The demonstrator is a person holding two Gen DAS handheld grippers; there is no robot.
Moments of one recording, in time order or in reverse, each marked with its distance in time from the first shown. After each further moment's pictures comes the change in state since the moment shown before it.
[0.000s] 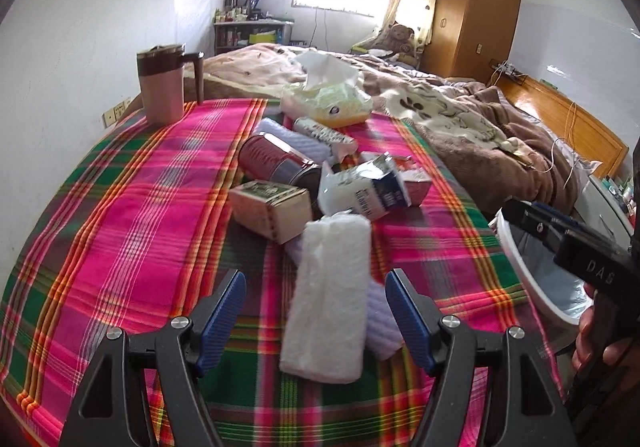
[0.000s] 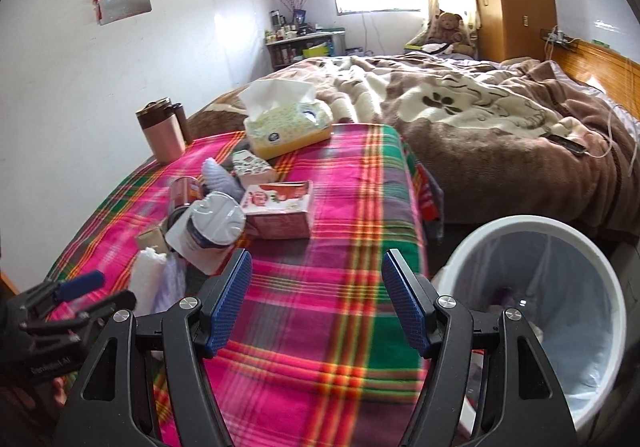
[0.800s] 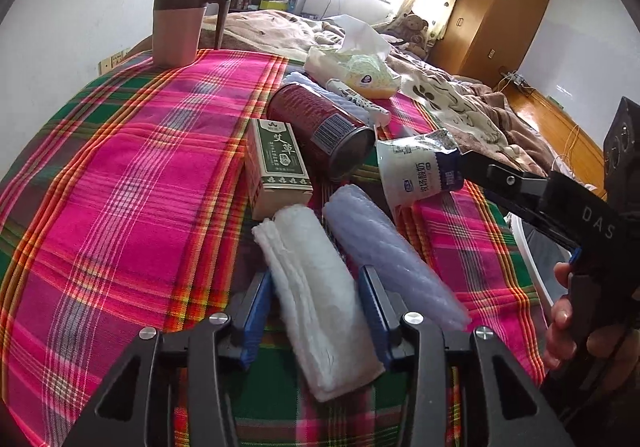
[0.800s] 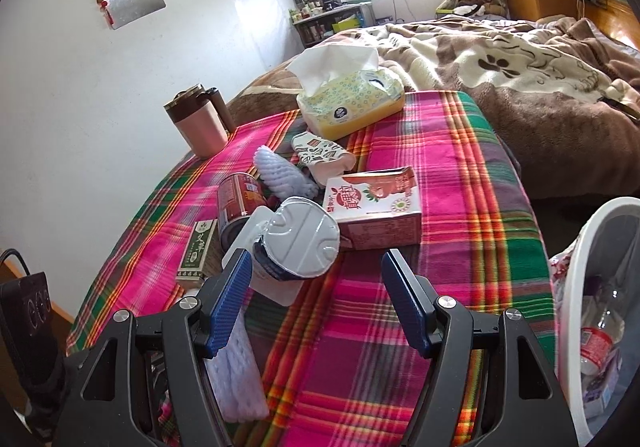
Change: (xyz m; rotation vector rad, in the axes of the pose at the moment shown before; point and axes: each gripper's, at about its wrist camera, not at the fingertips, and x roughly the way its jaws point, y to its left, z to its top) left arm 0.035 0.045 -0.009 -0.129 0.087 -0.086; right arm 0.052 0.045 0.010 0.093 0.094 0.165
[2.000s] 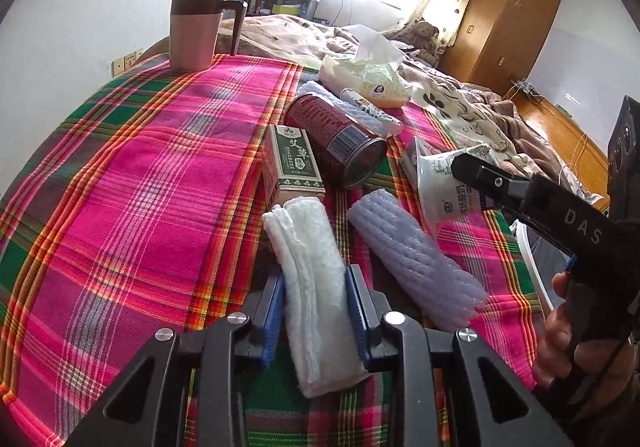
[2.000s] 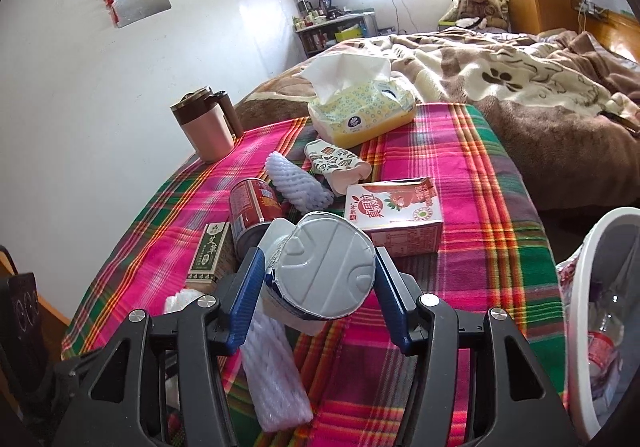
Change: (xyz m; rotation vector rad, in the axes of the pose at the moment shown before) left arm -0.013 0.007 -0.001 -0.021 -0.025 0.035; right arm -0.002 0.016 -0.001 -0.033 -0.041 -0.021
